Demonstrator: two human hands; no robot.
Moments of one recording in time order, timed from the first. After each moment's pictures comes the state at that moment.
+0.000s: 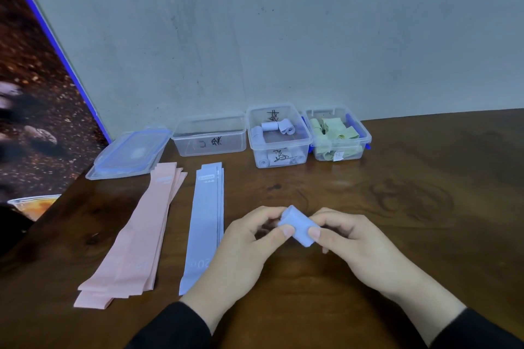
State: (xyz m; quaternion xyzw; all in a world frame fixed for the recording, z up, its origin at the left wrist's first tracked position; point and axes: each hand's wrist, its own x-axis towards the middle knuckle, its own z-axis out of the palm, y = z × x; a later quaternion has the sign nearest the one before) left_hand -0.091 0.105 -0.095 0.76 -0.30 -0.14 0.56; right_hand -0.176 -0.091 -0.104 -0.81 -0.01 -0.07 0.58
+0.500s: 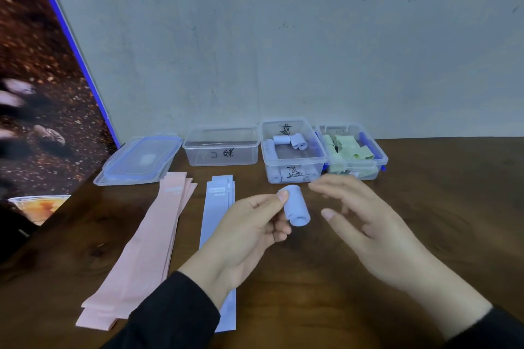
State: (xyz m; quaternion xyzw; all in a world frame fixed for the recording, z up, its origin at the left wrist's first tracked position) left_hand -0.044 0.099 -0.061 0.58 -0.13 -0.30 0.74; right_hand -0.143 -0.091 -0.057 -0.90 -0.07 -0.23 0.37
